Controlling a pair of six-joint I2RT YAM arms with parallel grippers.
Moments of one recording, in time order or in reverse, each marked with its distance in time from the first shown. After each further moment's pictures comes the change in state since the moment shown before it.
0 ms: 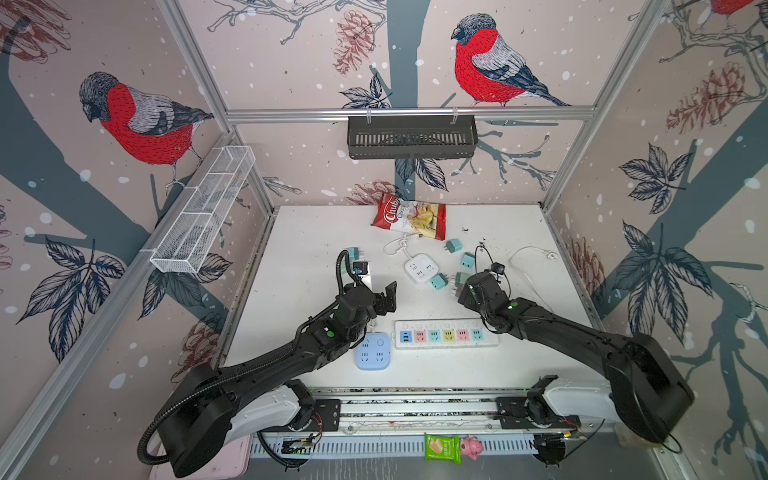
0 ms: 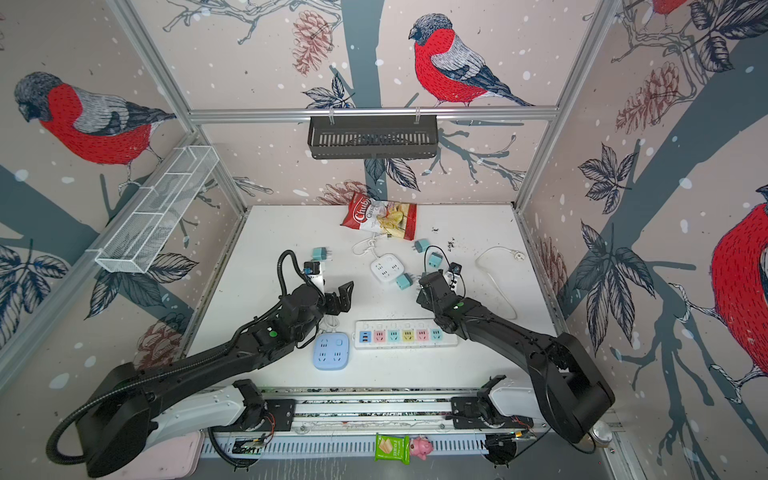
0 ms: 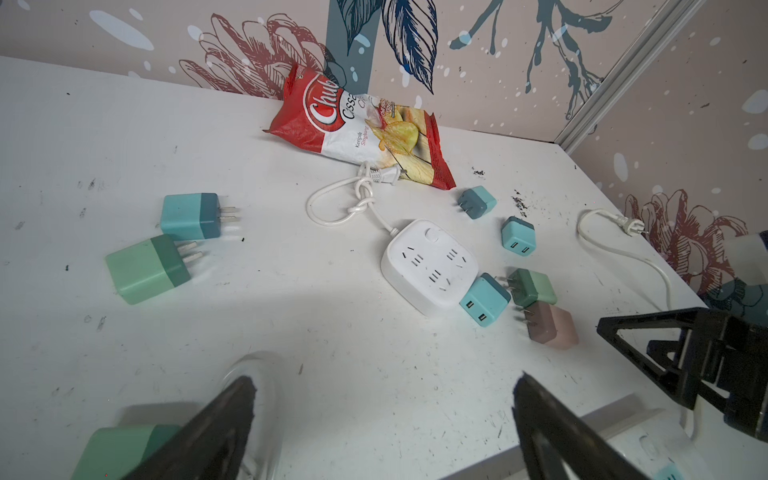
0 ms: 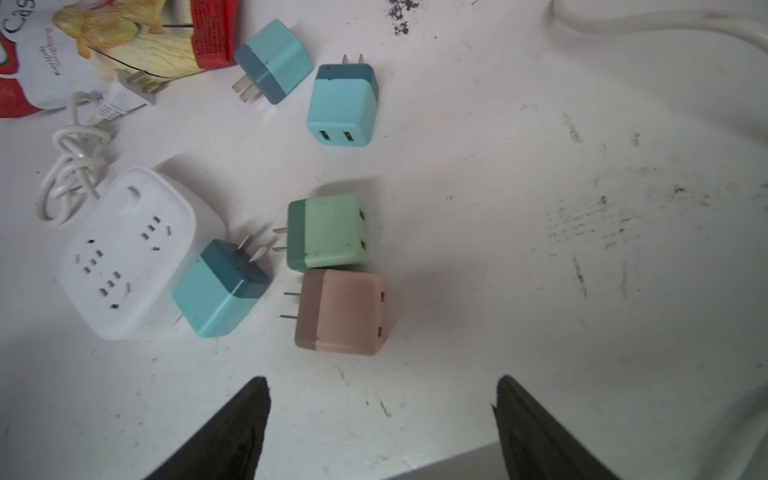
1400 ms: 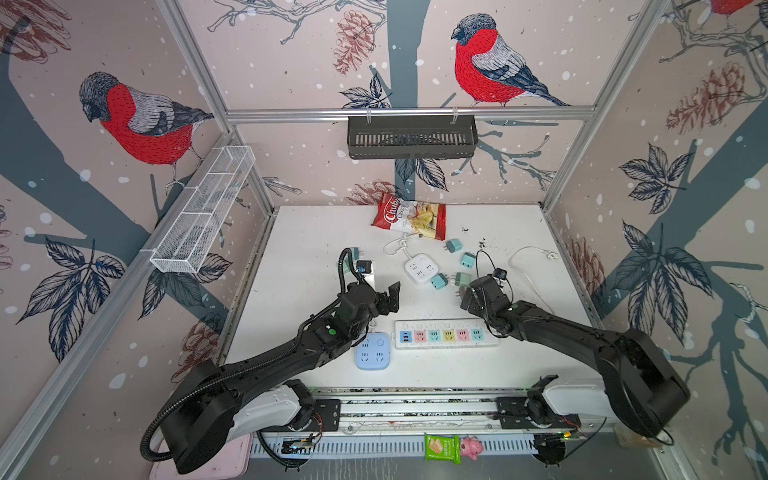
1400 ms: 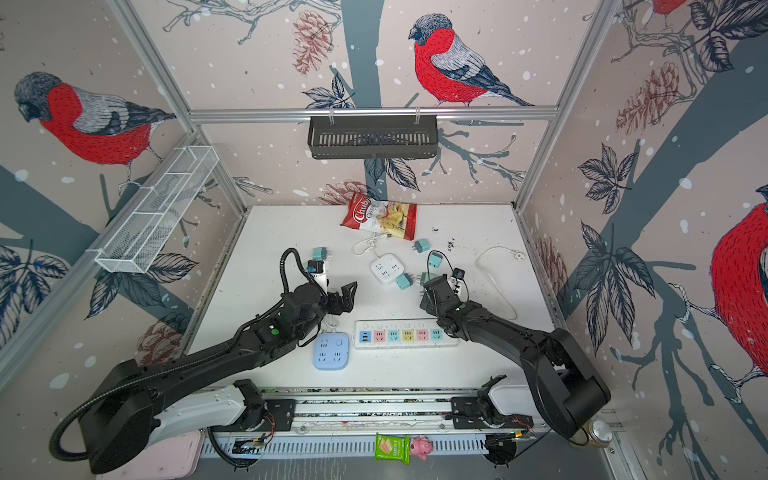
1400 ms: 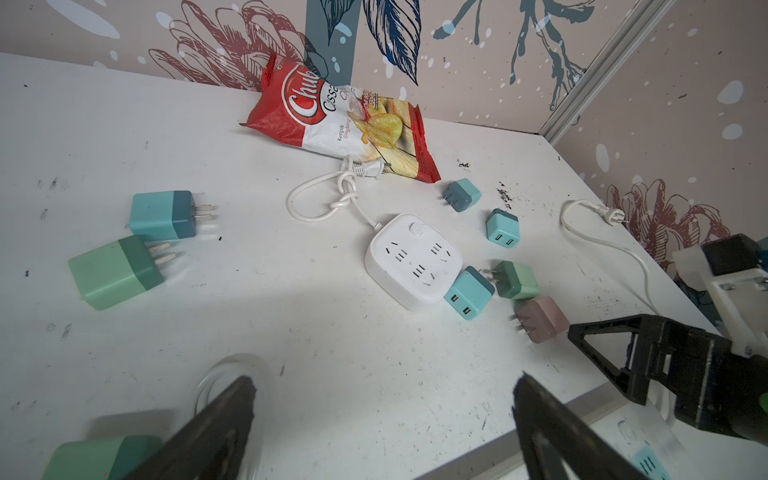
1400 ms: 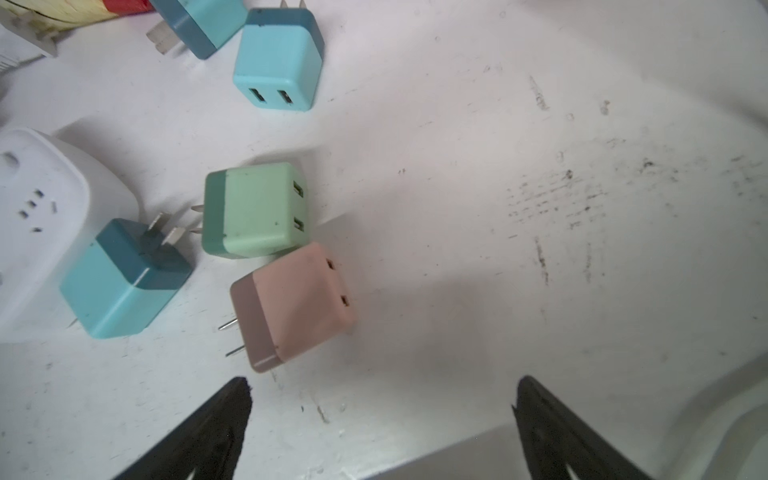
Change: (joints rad) left arm 0.000 0.012 0.016 0.000 0.041 0.000; right arm -0.030 -0.005 -0.060 0.017 -0.003 -0.019
